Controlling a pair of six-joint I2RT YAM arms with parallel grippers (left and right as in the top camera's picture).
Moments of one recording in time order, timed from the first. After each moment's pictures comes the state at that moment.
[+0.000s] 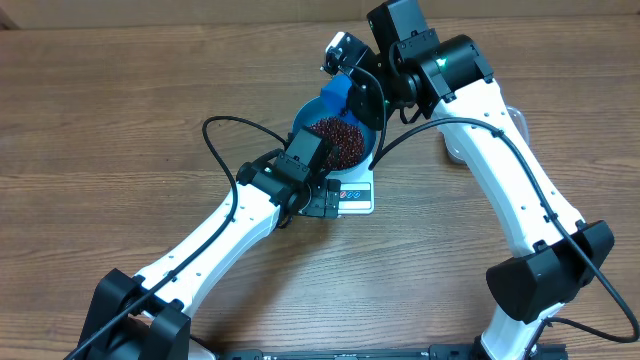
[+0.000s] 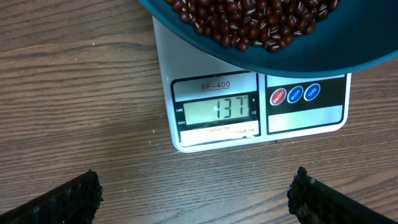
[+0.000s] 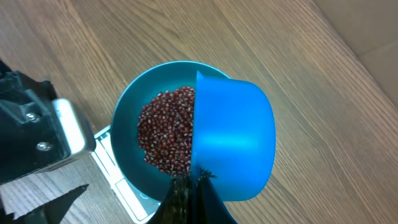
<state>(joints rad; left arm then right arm) -0.58 1.60 1.12 -0.75 -0.07 -0.45 0.45 1.91 2.02 -1.16 -0.21 -0.50</state>
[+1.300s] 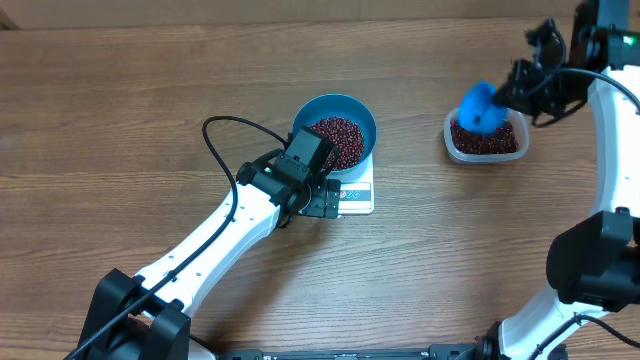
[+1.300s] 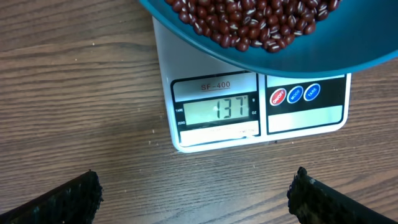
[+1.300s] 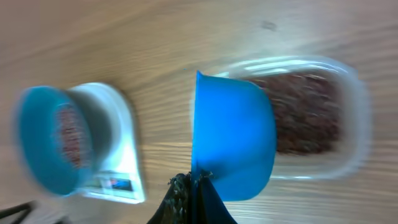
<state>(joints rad) -0.58 1.60 1.12 -0.75 -0.07 -0.45 -0.21 1.91 1.89 -1.27 -0.37 0.02</state>
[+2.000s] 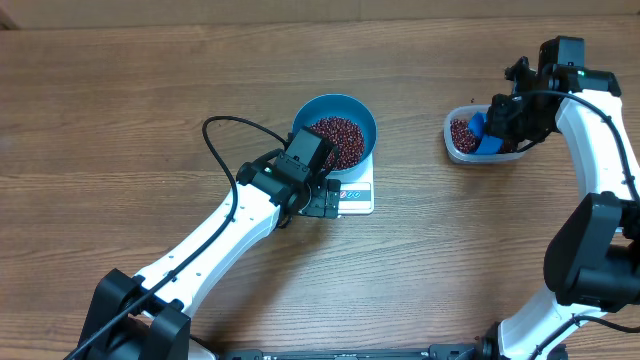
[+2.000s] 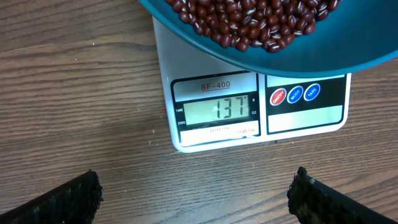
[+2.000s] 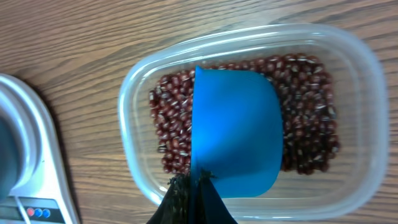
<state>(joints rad) -0.58 1.60 1.12 -0.75 -0.07 -0.45 -0.17 1.90 1.58 -1.00 -0.27 0.02</state>
